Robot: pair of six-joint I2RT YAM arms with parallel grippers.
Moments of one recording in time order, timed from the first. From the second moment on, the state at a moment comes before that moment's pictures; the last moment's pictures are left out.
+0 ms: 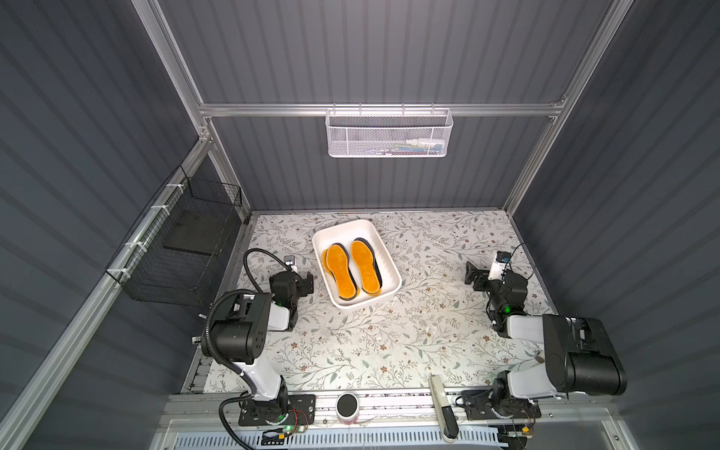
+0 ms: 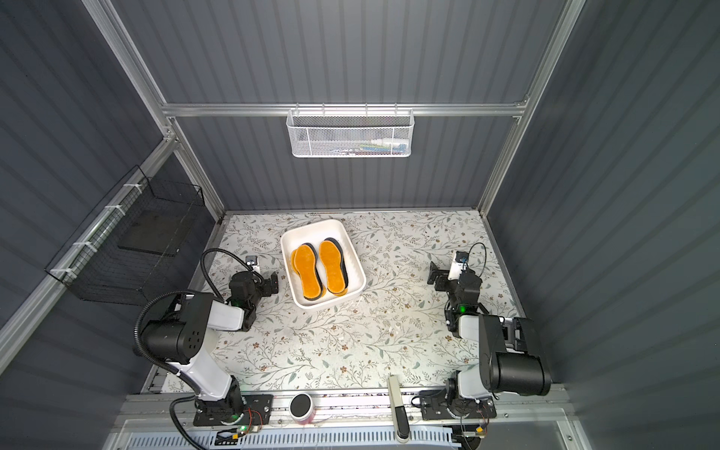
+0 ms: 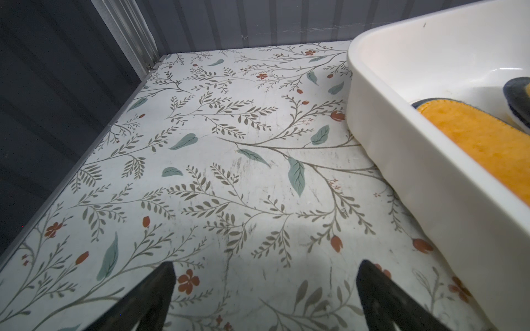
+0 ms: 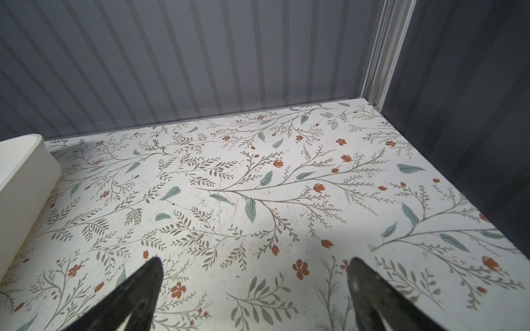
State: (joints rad) left arm -0.09 1.71 0.46 0.82 -0.16 0.04; right arm -0.10 1.46 0.33 0.89 -0.12 0.07
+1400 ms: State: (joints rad) left arm -0.09 1.71 0.46 0.82 -0.13 0.04; right arm -0.10 1.46 0.33 0.89 -0.12 0.07
